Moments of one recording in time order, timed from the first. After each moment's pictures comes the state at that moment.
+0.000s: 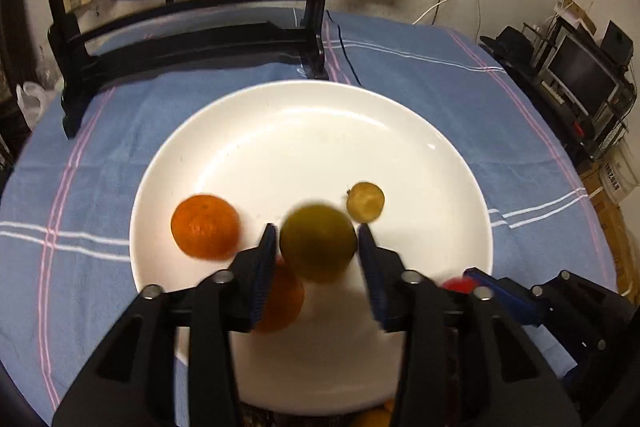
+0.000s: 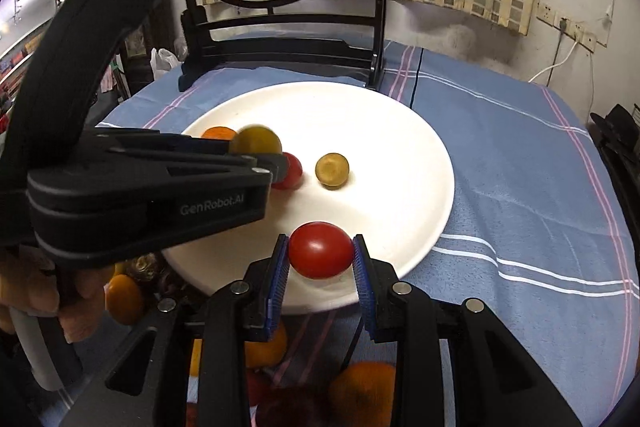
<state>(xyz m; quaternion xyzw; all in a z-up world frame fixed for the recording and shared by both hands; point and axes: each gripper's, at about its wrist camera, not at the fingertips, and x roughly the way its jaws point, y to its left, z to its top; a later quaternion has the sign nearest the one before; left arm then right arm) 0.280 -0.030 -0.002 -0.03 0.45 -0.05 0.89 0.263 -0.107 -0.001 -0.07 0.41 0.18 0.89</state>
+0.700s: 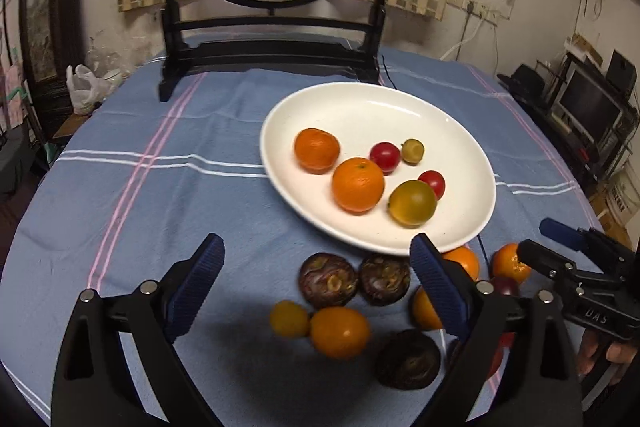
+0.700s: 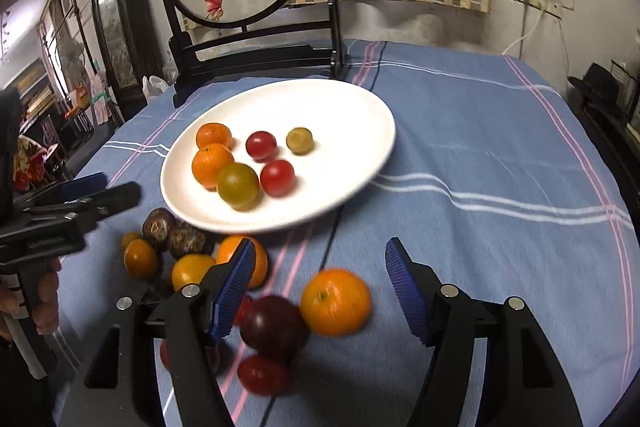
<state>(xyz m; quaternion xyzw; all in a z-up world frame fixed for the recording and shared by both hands) 0.143 0.032 0.010 -0.06 0.38 0.01 0.92 0.202 -0.165 0.005 0.00 0.39 0.16 0.91</state>
